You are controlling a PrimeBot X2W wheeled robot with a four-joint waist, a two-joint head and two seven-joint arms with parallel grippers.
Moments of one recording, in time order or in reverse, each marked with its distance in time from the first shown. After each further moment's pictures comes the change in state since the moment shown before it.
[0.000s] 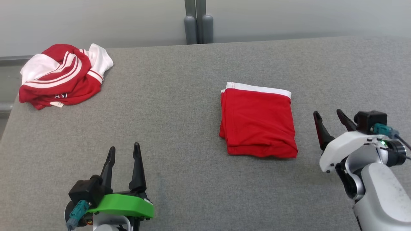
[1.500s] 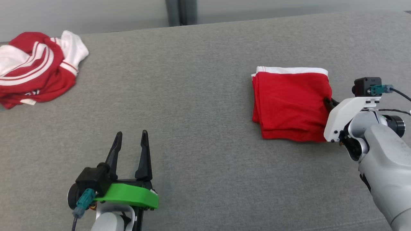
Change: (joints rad) left arm -0.058 0.000 -0.023 -0.002 0.060 -0.032 0.000; right arm -0.391 -0.142 0.274 0.532 0.295 0.001 0.075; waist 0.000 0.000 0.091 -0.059
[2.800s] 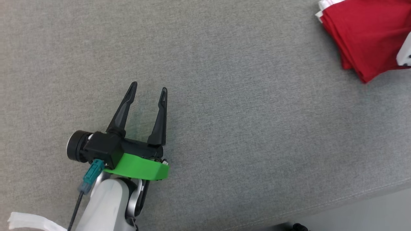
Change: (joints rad) left arm -0.170 0.046 -0.099 -0.140 0.109 -0.034 0.027; right arm -0.433 -0.178 0.013 0.314 -0.110 0.000 -0.277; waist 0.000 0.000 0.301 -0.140
